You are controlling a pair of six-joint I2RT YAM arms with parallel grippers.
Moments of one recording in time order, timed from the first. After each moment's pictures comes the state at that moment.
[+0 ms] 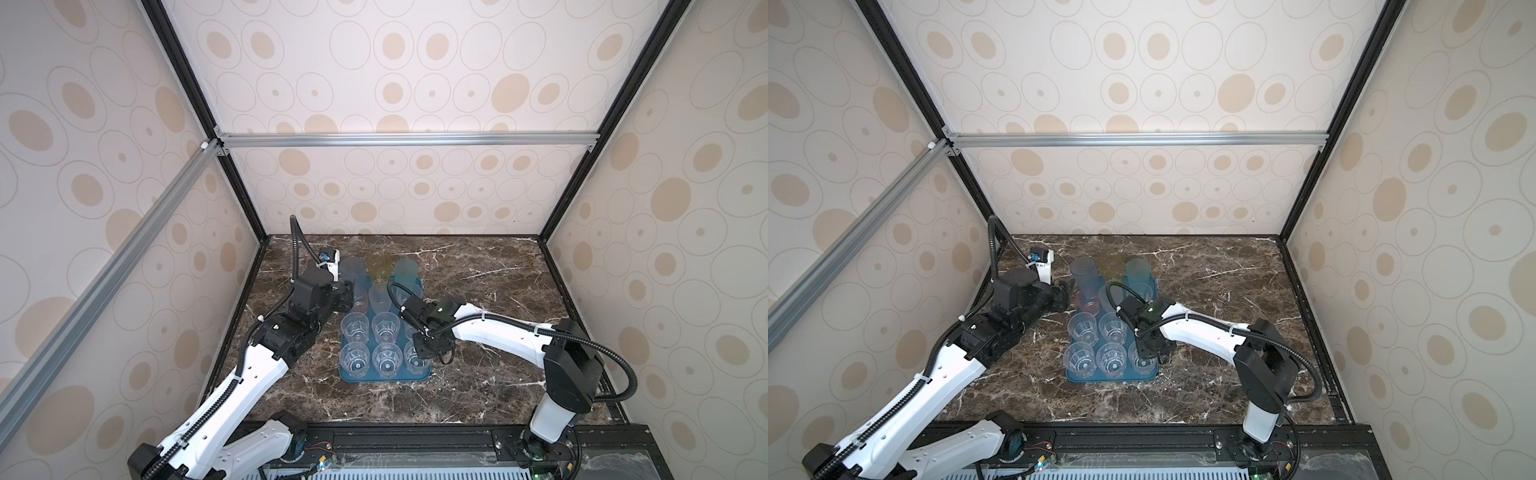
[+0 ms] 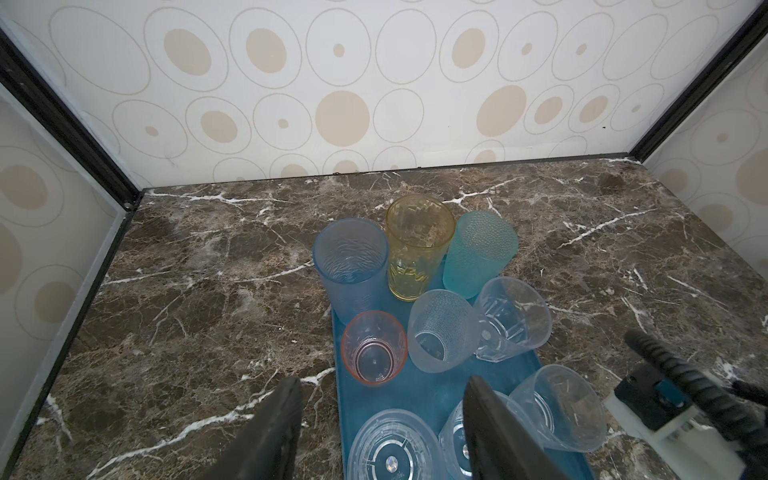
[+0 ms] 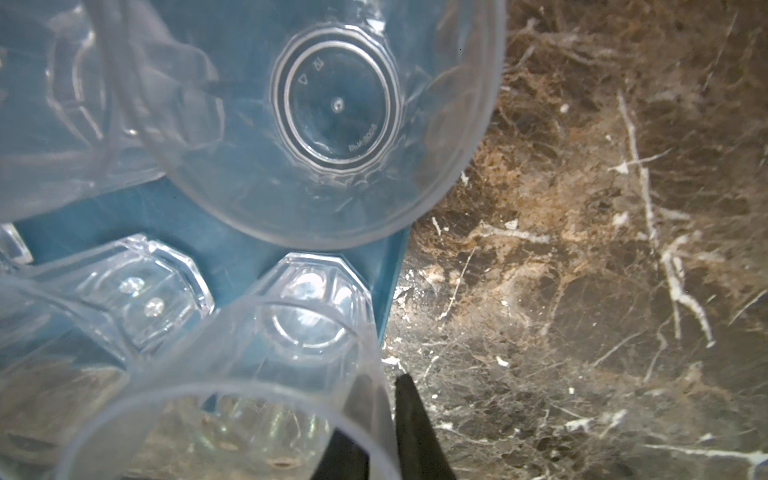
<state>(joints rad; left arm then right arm) -0.50 1.00 1.00 -0.46 -0.28 -0.21 0.91 1.73 1.29 -1.01 0.12 0.68</state>
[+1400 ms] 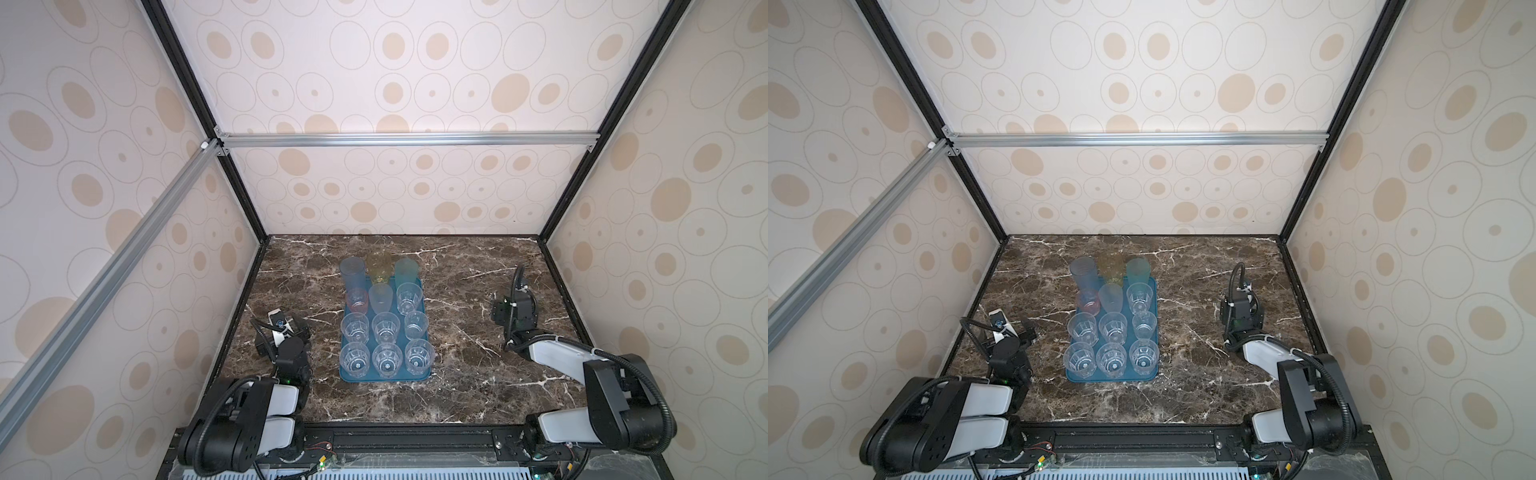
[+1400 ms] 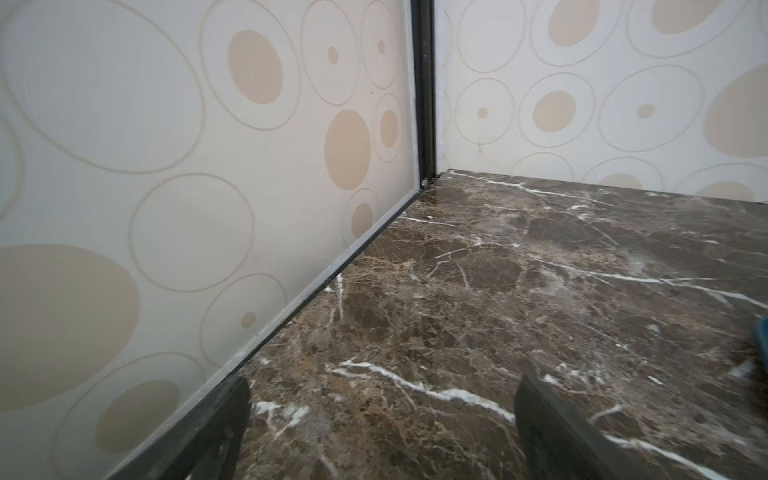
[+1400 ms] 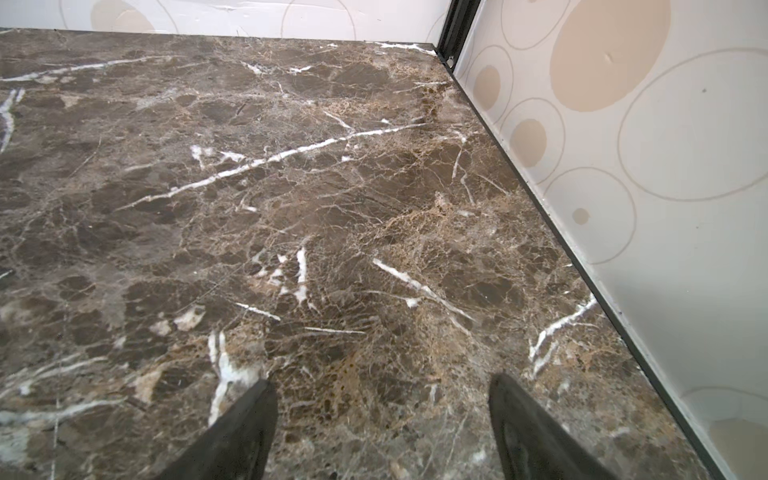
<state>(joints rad) -0.10 1.36 0.03 1.21 -0.63 0.00 0.14 1.39 0.50 0.30 0.47 0.12</state>
